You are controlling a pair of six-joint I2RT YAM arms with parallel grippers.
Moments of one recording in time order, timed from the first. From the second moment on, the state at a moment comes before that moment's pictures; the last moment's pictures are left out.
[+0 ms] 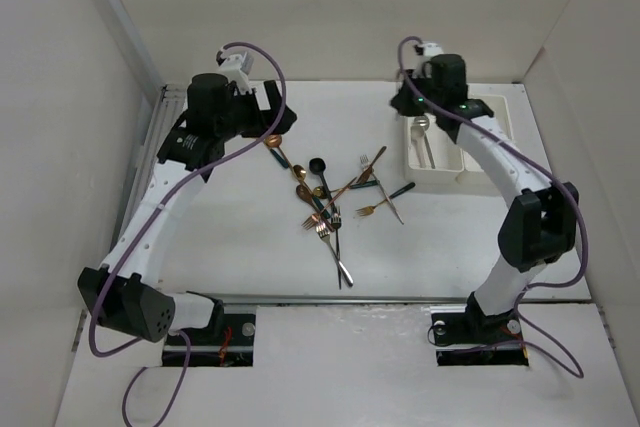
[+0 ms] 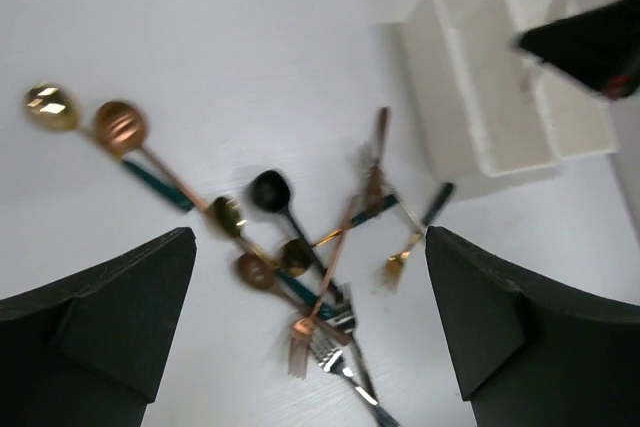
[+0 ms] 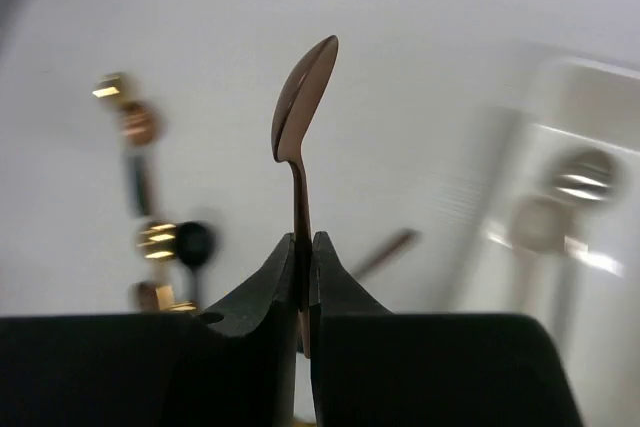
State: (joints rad) left arm -0.29 1.31 1.39 -0.46 0.28 -0.37; right arm 0.32 1.71 1.55 -0.26 -0.22 0.24
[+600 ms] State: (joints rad) left arm -0.21 1.27 1.13 -0.58 -0.08 -0.28; right arm 0.10 2.06 1.65 -0.62 0.06 0.05
